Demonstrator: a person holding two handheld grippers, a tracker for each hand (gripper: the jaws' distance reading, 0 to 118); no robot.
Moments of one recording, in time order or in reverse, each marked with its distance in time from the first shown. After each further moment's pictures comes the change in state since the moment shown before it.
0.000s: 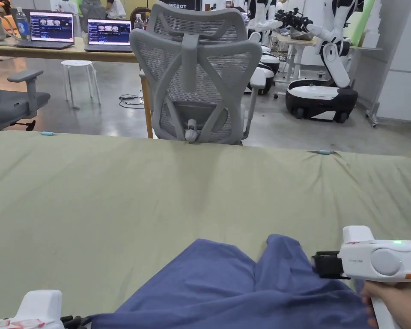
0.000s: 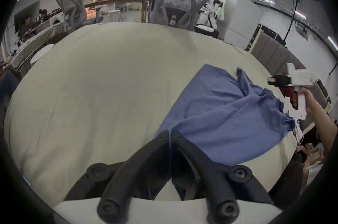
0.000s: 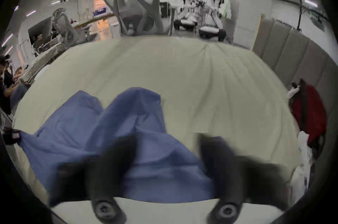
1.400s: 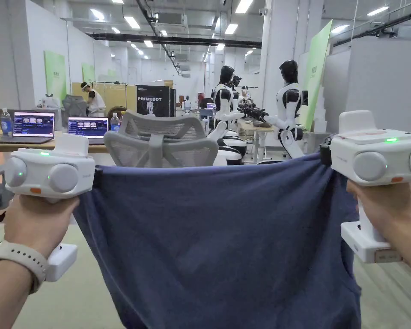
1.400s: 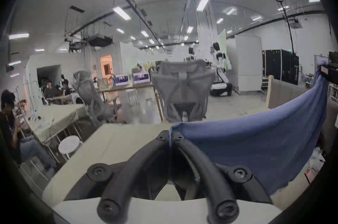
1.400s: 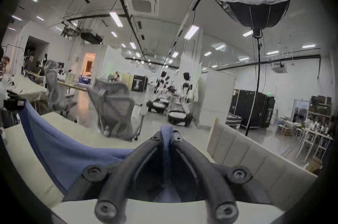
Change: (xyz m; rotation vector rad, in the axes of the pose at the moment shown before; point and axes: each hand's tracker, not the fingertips) left arm 0.120 0.331 0.094 0.613 0.288 -0.224; right arm 0.002 0.186 0.330 0.833 -0.303 0.073
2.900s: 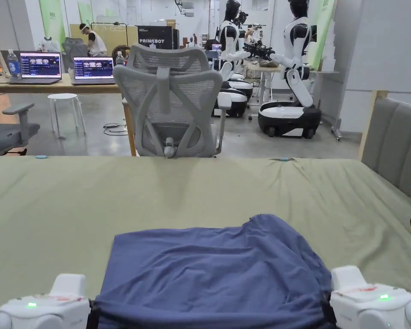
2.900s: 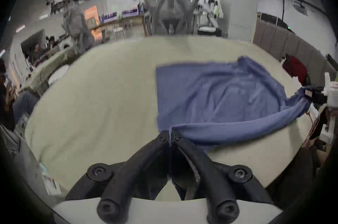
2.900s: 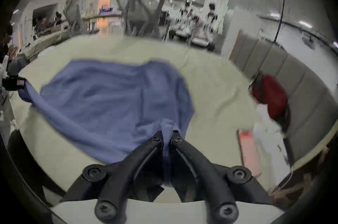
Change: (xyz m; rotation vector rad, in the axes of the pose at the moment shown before) left arm 0.009 -0.374 0.197 -0.601 -0.171 0.063; right arm -0.036 -0.374 0.219 -0.728 0.219 0.066
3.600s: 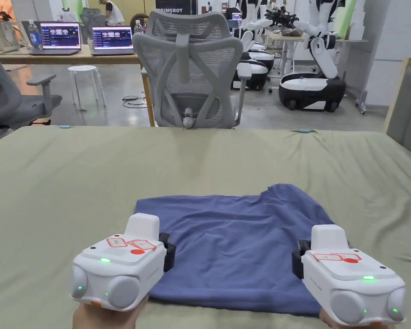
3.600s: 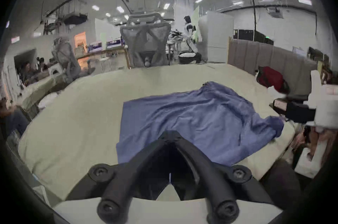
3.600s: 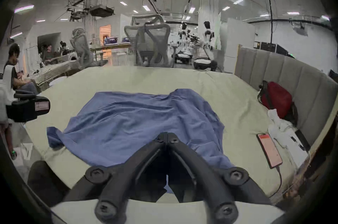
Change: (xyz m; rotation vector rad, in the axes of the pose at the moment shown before) left arm 0.070 0.033 0.064 0.296 -0.148 -0.049; right arm -0.085 0.023 0.061 0.305 0.088 -0.109
